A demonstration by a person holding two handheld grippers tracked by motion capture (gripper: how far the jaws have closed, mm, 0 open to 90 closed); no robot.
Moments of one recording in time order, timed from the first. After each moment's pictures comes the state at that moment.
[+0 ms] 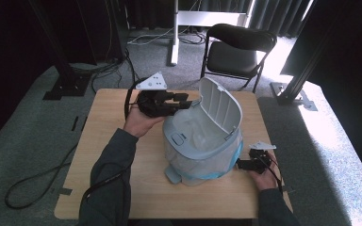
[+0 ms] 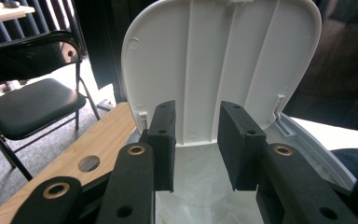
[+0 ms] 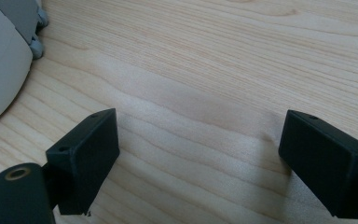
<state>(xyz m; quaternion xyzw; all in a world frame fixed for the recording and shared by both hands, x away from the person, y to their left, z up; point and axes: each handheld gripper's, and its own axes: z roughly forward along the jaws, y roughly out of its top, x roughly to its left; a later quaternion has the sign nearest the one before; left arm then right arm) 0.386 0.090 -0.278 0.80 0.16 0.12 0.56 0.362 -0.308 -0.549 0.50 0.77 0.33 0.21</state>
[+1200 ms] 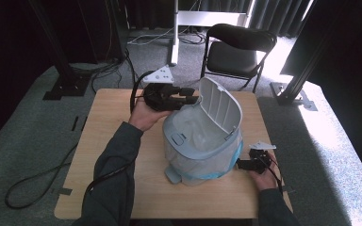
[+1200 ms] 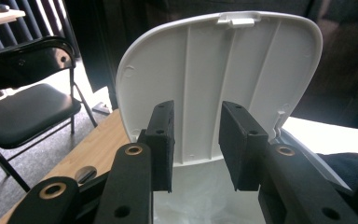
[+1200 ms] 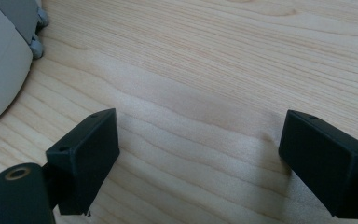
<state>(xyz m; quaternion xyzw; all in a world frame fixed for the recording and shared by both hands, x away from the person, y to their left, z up) 0.397 0.074 -0.265 0.81 0.14 0.11 0.56 0.362 -0.308 -0.549 0.50 0.77 0.33 0.21</state>
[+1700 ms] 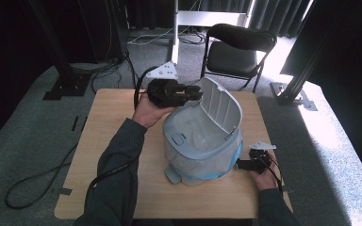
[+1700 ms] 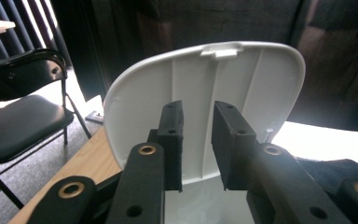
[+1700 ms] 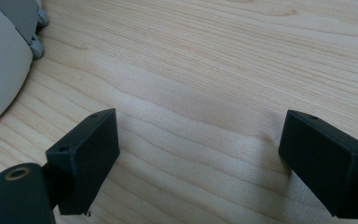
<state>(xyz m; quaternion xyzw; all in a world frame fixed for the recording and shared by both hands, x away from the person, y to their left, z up) 0.396 0.063 -0.251 0.81 0.12 0.11 0.57 0.362 -0.308 -0.549 0.50 0.77 0.33 0.21</state>
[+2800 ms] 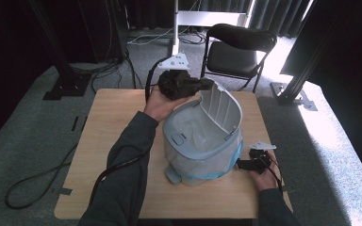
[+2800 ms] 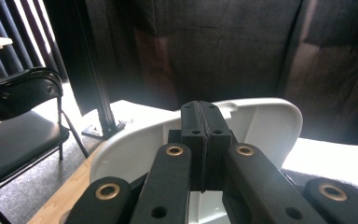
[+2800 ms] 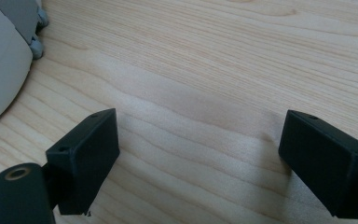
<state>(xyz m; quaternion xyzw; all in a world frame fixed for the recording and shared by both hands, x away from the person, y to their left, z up) 0.403 0.037 -0.231 0.79 0.12 0.11 0.59 0.362 -0.308 -0.549 0.50 0.77 0.33 0.21</state>
